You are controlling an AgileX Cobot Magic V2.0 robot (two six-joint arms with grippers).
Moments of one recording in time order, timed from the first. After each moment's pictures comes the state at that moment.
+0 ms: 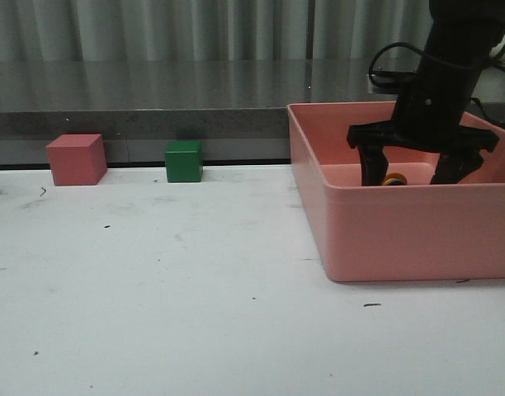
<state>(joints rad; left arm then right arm) 0.07 0.38 -0.48 0.04 0.29 -0.09 0.17 2.11 -1.62 0.05 0.82 0.15</state>
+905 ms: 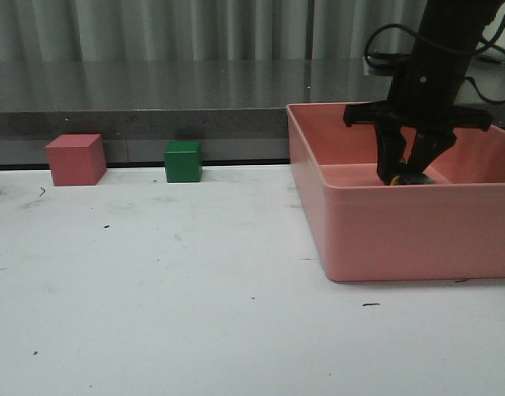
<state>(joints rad) 0.07 0.38 -0.48 0.04 0.29 -0.09 0.17 2.11 -1.74 0.05 0.93 0.15</state>
